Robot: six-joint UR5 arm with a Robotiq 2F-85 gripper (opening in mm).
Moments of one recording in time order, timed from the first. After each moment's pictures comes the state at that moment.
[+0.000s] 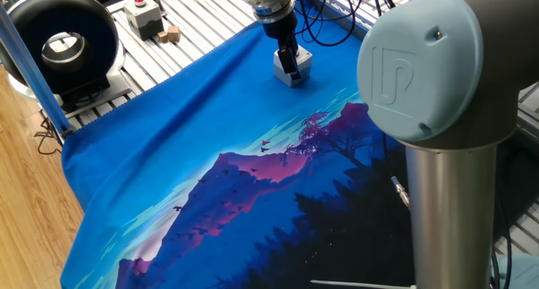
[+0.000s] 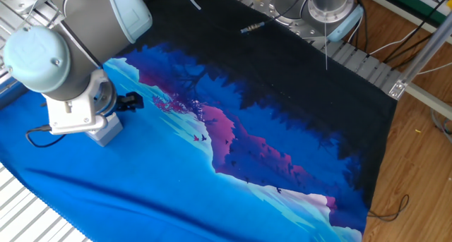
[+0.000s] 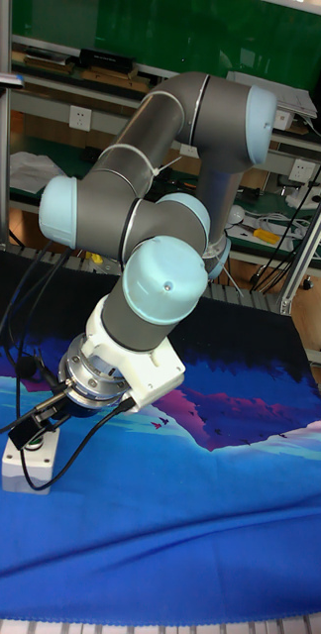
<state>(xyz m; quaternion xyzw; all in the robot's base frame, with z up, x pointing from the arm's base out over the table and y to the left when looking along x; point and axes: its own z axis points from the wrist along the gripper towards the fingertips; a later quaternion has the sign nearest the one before) 0.616 -0.119 0.056 0.39 -0.90 0.08 0.17</state>
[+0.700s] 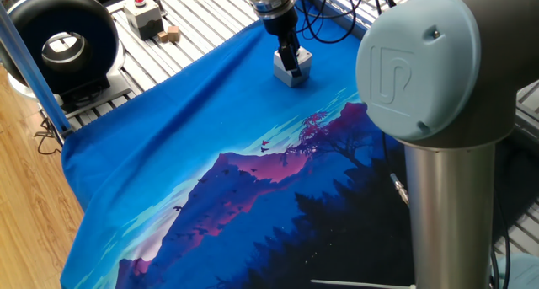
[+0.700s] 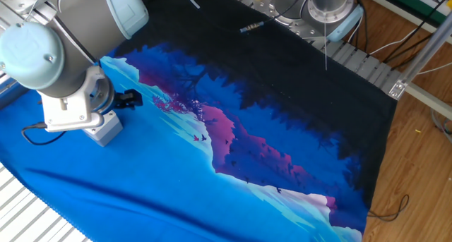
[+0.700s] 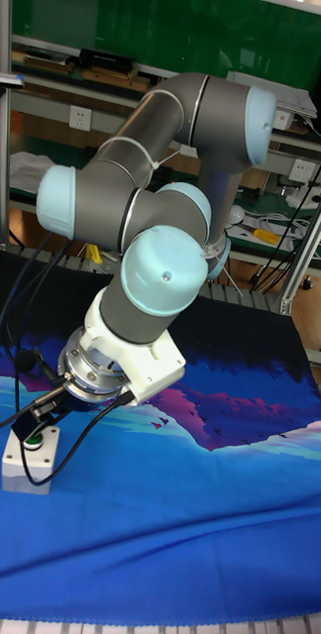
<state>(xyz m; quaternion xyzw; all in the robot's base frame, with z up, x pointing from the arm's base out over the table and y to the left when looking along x) 0.615 -0.118 0.069 0.39 -0.90 0.07 0.17</state>
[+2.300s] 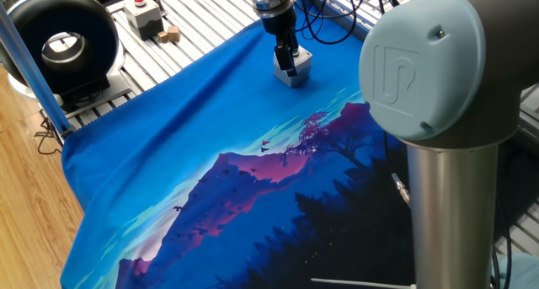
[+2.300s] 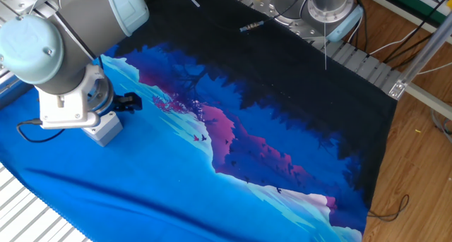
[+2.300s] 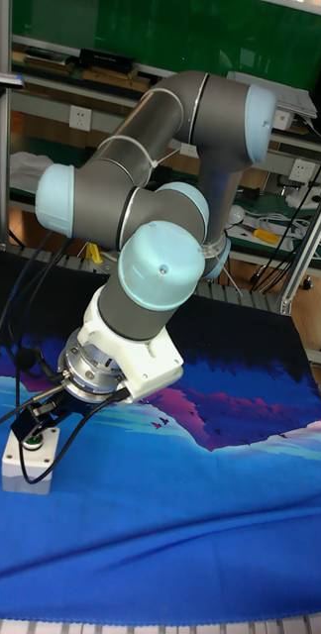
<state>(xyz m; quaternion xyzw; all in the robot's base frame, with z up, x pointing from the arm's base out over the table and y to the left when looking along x) 0.621 -0.116 0.066 0.36 -0.92 0.07 0.15</state>
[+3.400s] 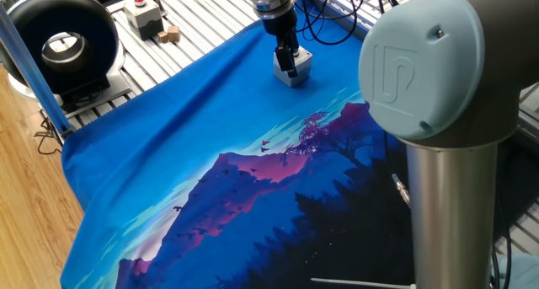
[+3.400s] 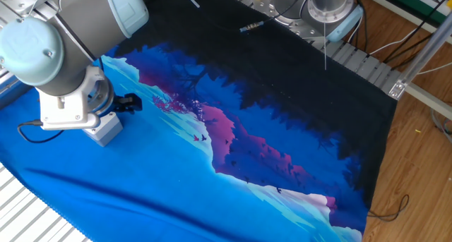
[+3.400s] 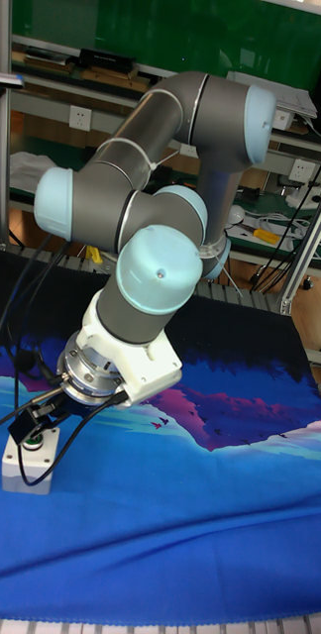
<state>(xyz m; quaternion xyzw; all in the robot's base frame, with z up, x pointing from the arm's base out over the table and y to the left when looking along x) 0.622 -0.113 0.061 0.36 -0.92 0.07 0.15</state>
